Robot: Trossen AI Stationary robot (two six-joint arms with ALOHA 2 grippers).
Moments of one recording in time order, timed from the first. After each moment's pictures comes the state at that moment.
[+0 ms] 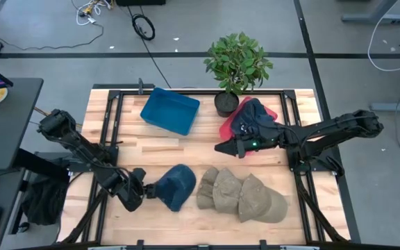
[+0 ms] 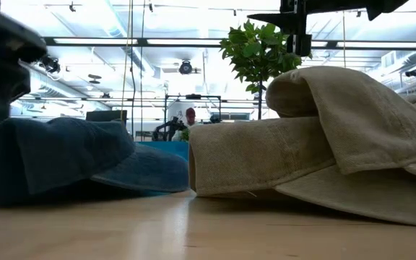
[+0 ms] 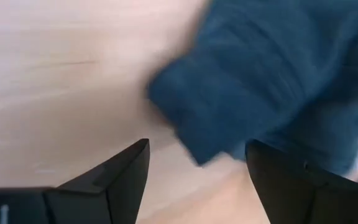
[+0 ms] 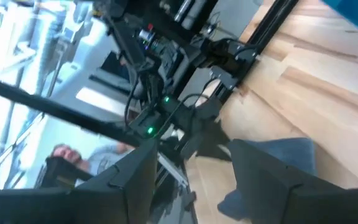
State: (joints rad) left arm -0.80 1.39 0.60 -0.31 -0.37 -2.13; right arm 0.11 1.19 0.74 0.31 0.02 1.05
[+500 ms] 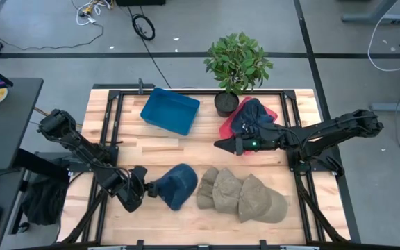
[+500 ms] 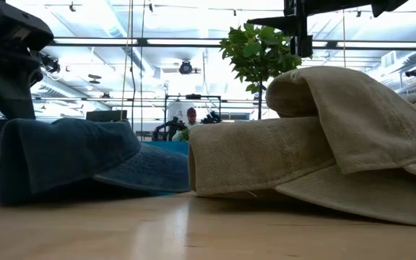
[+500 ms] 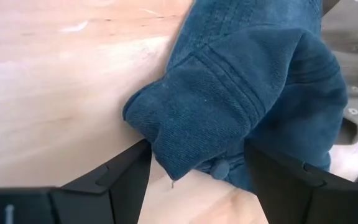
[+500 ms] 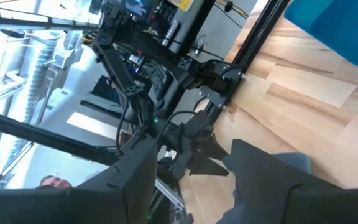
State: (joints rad) left arm -0.80 1.39 0.60 -0.32 -0.53 -2.05; right arm 0.13 1.19 0.74 0.31 0.15 1.09
